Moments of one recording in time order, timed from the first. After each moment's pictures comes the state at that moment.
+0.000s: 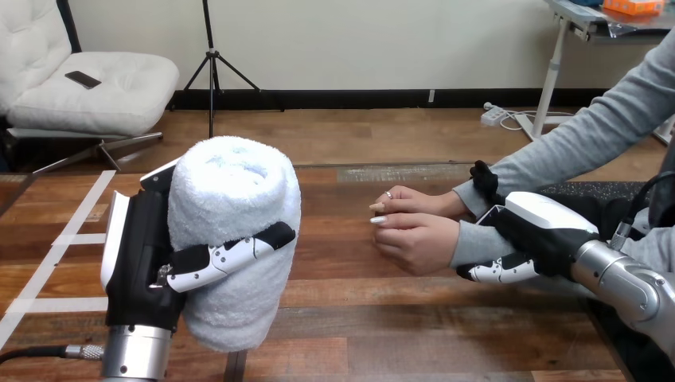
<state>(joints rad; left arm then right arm) 0.12 0.12 0.05 0.01 -0.07 -0.52 -0.09 -0.69 -0.59 0.40 1.22 -0.55 -0.63 0.06</state>
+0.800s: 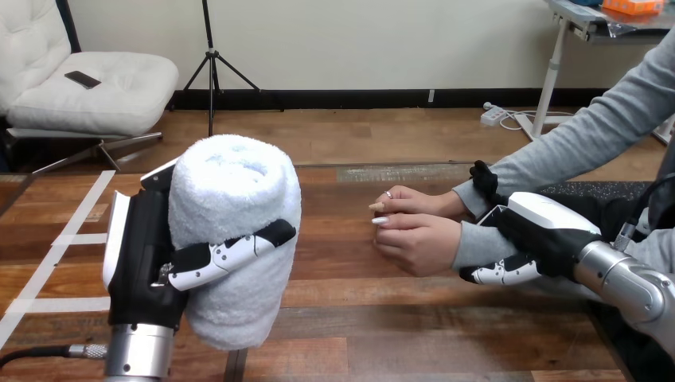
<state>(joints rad) 0.11 0.10 0.05 0.02 -0.07 -0.52 -0.08 -0.68 -0.60 0.38 1.22 -0.54 -0.65 0.08</state>
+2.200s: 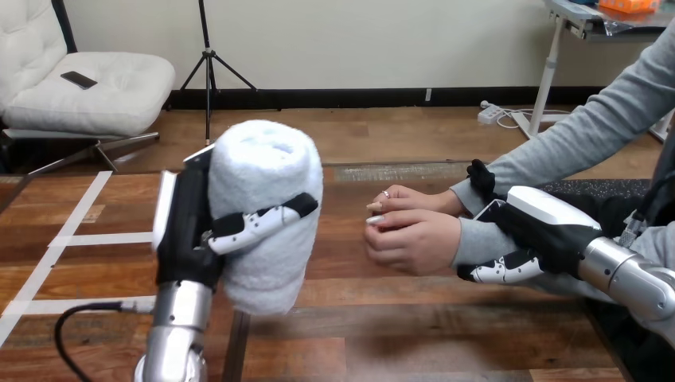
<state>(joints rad) -0.22 0.08 0.06 0.53 -0.04 -0.68 -0.06 -0.65 -0.62 0.35 1.16 -0.48 -0.73 0.14</state>
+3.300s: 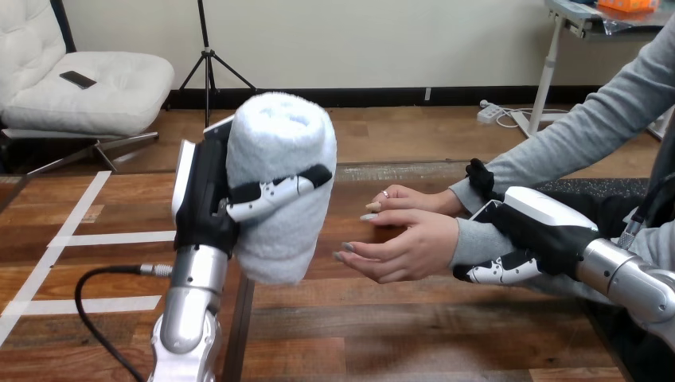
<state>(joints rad) -0.41 0.08 0.06 0.76 -0.03 -0.74 -0.04 -0.64 -0.62 0.35 1.14 -0.45 -0.73 0.16</state>
